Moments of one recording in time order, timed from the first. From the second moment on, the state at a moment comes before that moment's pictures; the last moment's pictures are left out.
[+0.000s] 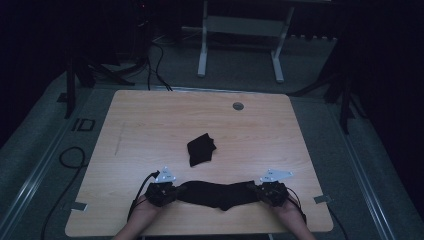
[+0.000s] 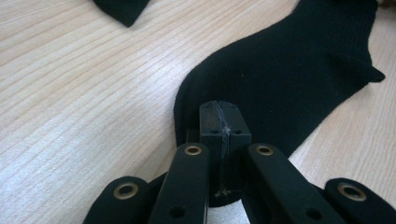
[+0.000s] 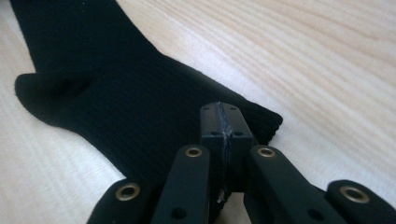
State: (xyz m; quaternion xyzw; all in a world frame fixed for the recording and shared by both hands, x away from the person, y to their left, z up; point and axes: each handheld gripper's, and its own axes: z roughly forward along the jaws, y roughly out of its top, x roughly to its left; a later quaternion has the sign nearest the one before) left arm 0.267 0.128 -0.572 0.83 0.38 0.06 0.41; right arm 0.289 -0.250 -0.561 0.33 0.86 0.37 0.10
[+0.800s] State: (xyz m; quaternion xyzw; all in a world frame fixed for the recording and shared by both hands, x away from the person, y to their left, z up) left arm 0.272 0.172 -0.556 0.76 0.42 0.12 0.48; right arm 0.381 -0.158 -0.485 0.28 0.85 0.43 0.09
